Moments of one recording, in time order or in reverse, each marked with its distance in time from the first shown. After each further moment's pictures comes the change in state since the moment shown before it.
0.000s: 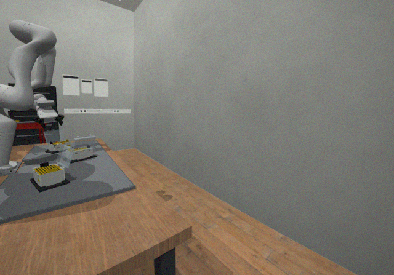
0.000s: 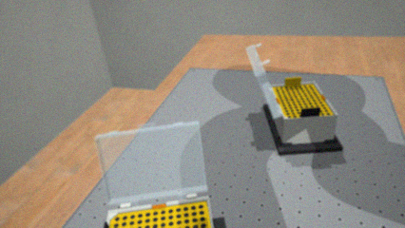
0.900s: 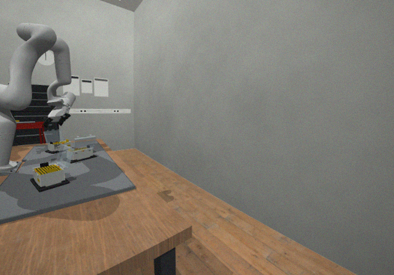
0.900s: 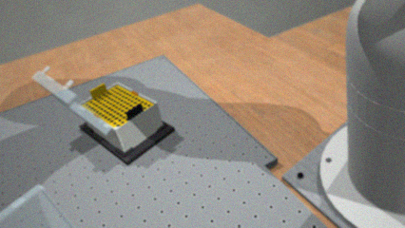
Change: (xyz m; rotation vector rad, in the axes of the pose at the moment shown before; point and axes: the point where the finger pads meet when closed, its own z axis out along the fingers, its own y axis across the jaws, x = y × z) arm 0.000 -0.001 0.000 -0.639 -0.010 0.489
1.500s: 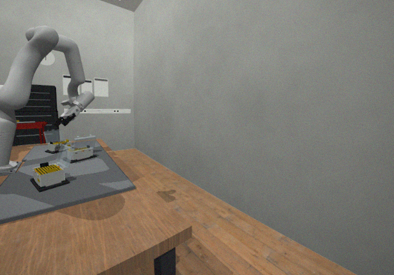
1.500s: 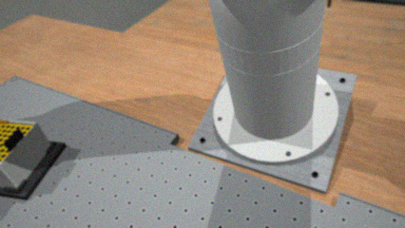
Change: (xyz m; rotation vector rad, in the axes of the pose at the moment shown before) arm -0.031 -0.018 -0.031 -0.424 -0.002 0.324
